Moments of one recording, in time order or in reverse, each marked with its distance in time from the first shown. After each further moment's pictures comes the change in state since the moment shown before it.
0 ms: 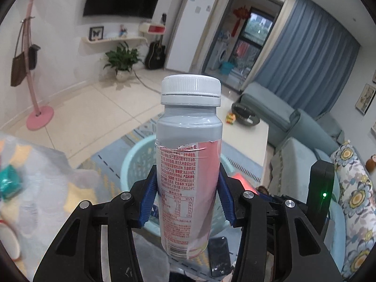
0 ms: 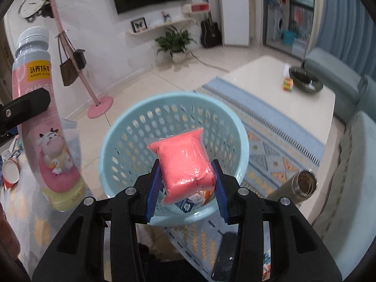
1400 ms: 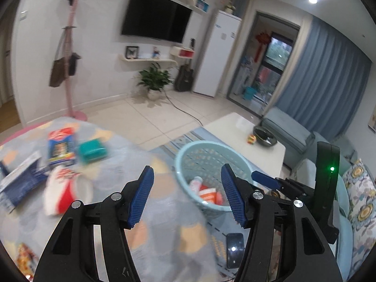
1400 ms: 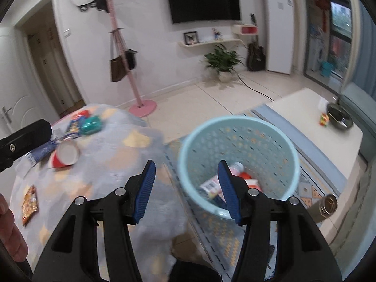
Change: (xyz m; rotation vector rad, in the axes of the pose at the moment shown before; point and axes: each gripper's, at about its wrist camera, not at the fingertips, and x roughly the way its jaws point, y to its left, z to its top) left arm -0.163 0.036 -0.057 -0.089 -0.186 0.160; right arm -0.082 0.115 -0.016 -0.220 -0.130 0.212
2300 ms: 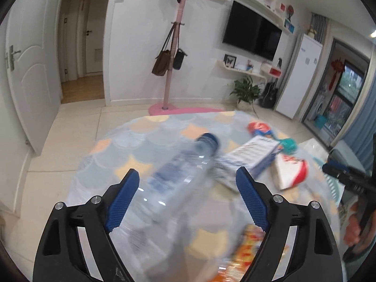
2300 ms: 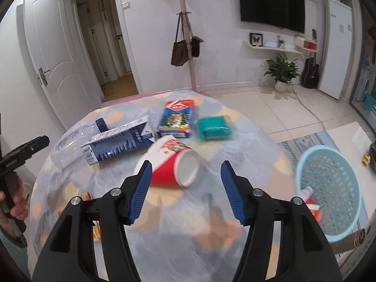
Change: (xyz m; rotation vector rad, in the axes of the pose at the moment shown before) left arm -0.148 0.289 -0.043 -0.208 -0.033 0.408; right arm 0.046 0.213 0.017 -0.214 0.064 0.210
